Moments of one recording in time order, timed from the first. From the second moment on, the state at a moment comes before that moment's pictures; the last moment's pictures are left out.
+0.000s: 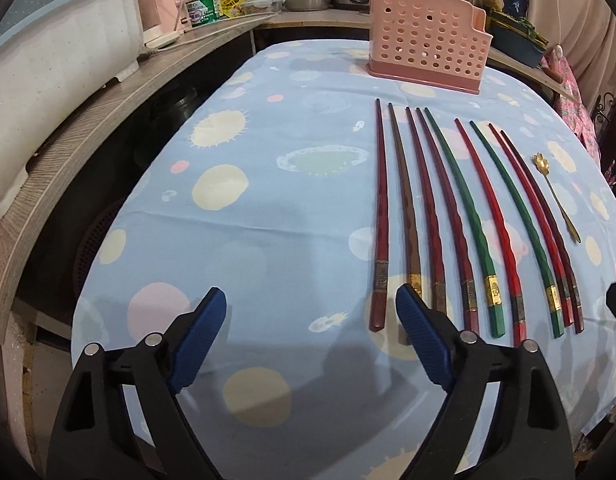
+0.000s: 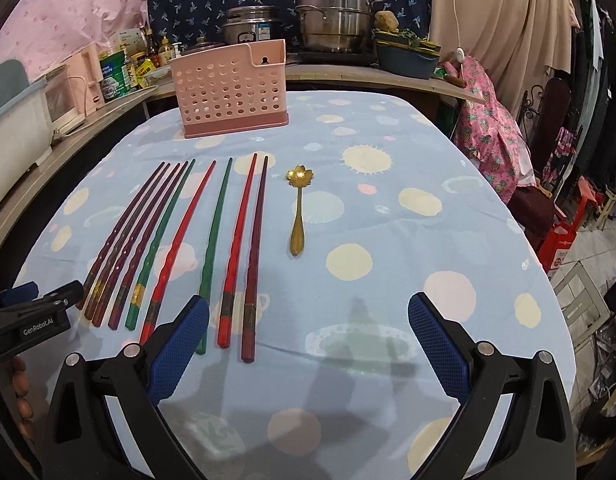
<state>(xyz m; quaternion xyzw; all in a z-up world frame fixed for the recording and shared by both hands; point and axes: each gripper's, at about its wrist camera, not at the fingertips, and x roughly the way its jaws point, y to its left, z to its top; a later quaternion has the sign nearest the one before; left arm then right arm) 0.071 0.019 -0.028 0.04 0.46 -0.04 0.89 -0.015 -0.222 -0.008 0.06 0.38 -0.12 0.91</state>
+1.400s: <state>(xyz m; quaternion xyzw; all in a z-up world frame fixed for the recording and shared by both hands) 0.097 0.022 0.001 -0.02 0.49 -0.09 0.87 0.060 -0.261 -0.001 0.11 0.41 -0.09 0.90</state>
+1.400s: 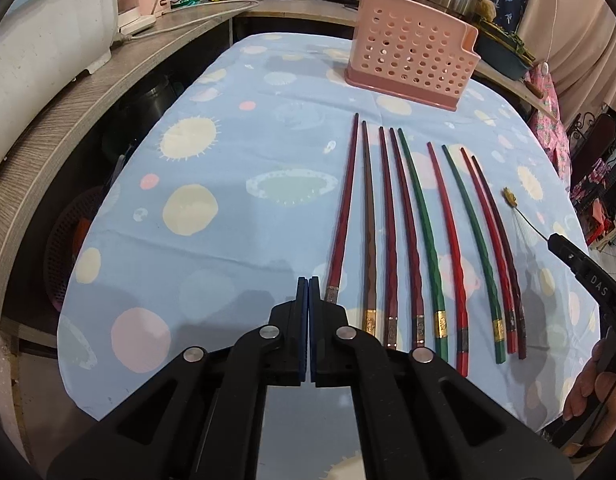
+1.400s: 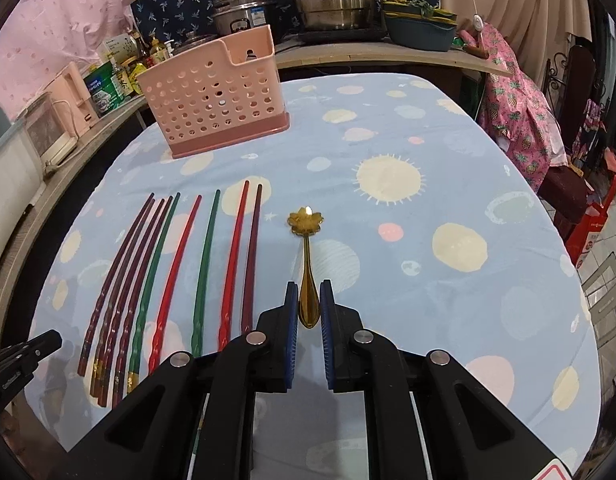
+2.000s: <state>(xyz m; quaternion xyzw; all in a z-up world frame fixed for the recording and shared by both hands) 0.094 0.017 -0.020 -0.04 0.51 -0.13 0.85 0.050 -0.259 -0.001 0.12 0.41 -0.08 0.90</state>
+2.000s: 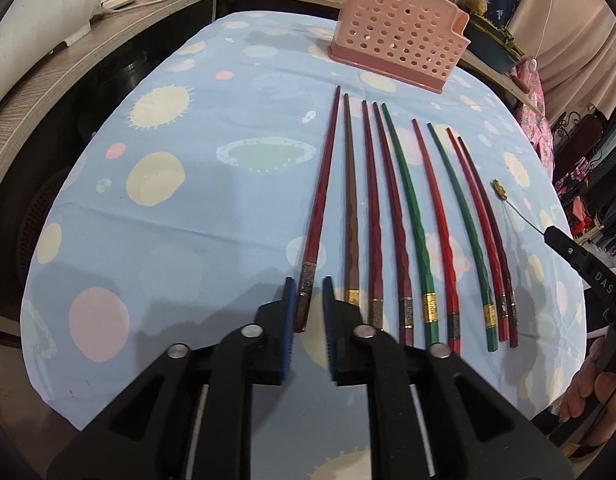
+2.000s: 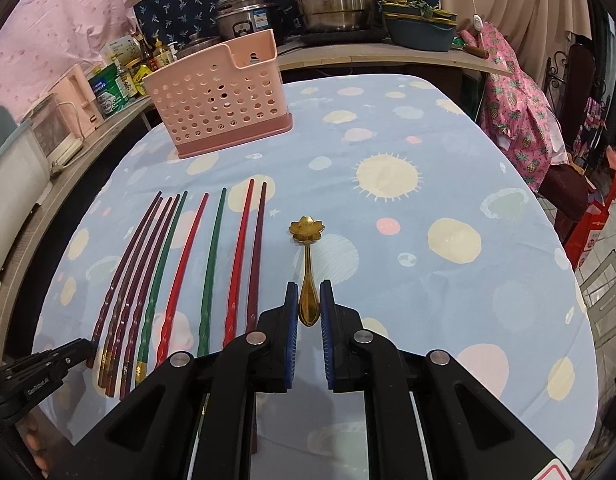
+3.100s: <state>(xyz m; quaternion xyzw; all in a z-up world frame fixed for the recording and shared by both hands) 0.175 0.026 0.127 -0.06 0.38 -0.11 0.92 0.091 -0.275 0.063 0.12 0.35 -0.08 0.93</state>
